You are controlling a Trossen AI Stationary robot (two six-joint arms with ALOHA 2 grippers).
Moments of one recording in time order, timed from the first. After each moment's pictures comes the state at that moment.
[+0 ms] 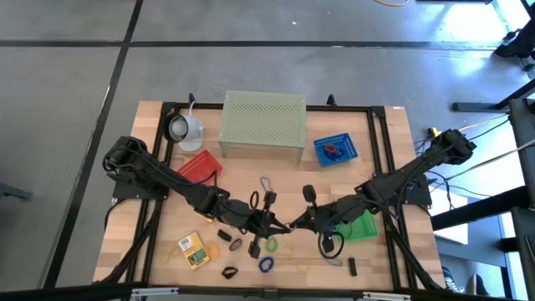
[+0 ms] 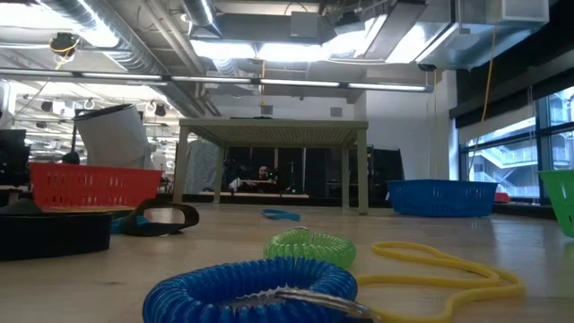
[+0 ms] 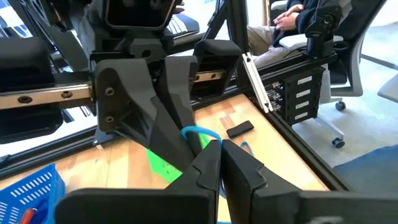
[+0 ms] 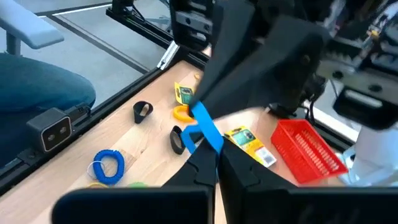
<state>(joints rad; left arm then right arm) -0.44 1.70 1.22 0.22 -0.25 0.17 0.55 1.38 0.87 0.16 0.25 -0.29</state>
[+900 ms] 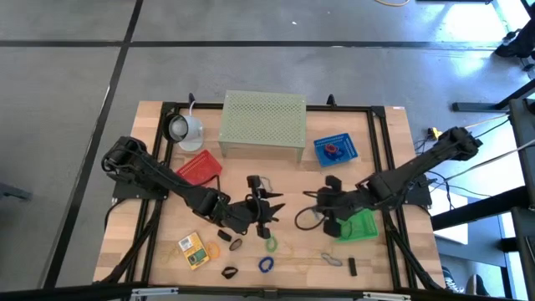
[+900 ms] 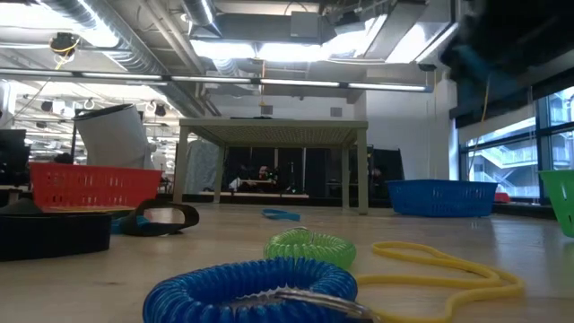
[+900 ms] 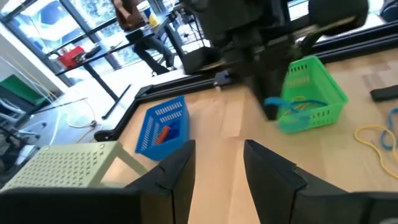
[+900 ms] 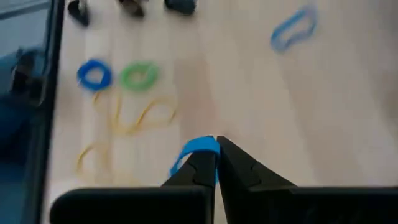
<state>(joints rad) -0.46 1.70 1.22 0.07 -0.82 0.09 0.53 1.28 0.87 -0.52 0.26 0.63</state>
